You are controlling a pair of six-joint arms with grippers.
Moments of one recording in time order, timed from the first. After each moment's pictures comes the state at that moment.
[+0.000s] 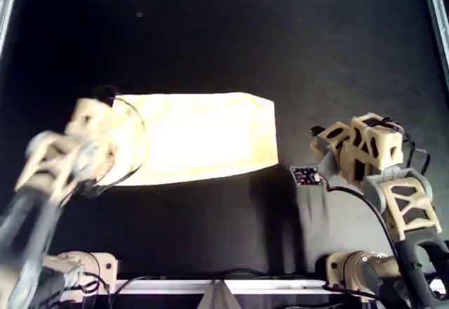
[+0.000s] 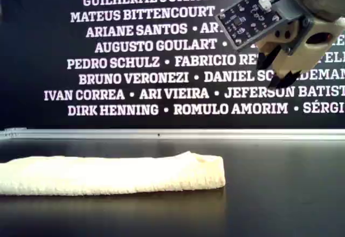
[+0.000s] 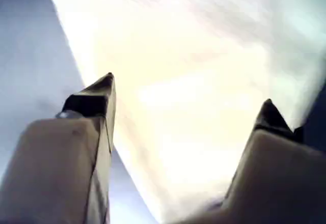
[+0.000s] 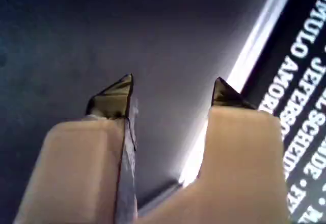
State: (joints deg) left arm -17.5 121.1 107.8 77.0 -4.5 -7.6; right arm 12.8 128.8 130.0 41.4 -7.5 -11.6
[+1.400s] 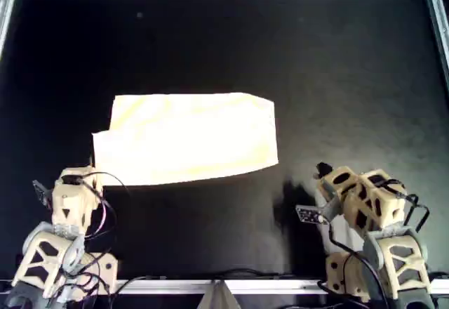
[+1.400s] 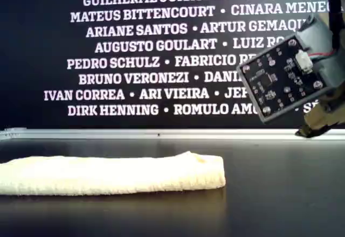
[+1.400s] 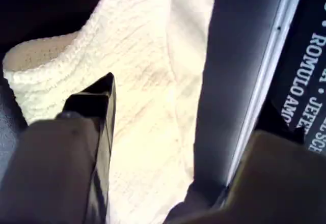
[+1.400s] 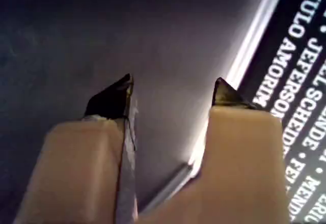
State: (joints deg) left arm -17.6 177.6 173.1 37.3 -16.3 -7.0; right arm 11.0 176.3 169.6 42.6 -7.6 -12.0
